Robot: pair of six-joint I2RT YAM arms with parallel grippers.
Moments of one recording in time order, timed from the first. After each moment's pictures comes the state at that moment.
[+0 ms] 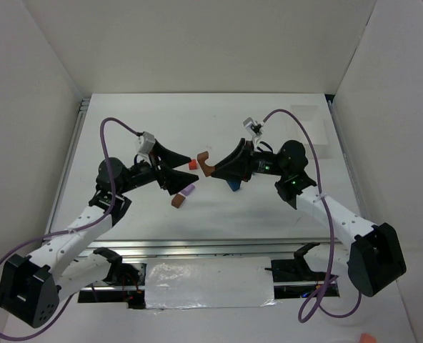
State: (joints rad) left arm -0.42 0.96 0.61 0.54 0.71 -0.51; right arm 0.47 1.16 0.74 0.58 -0.95 0.68
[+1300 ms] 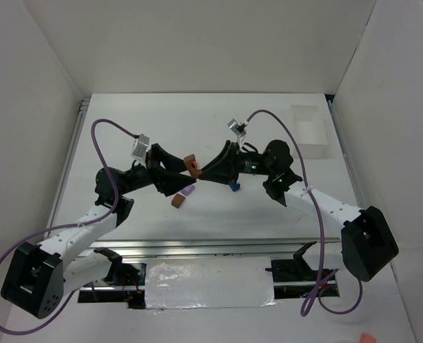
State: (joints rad) left arm -0.39 1.06 0.50 1.01 0.86 -0.79; right arm 0.57 1.28 0.75 0.77 -0.93 0.84
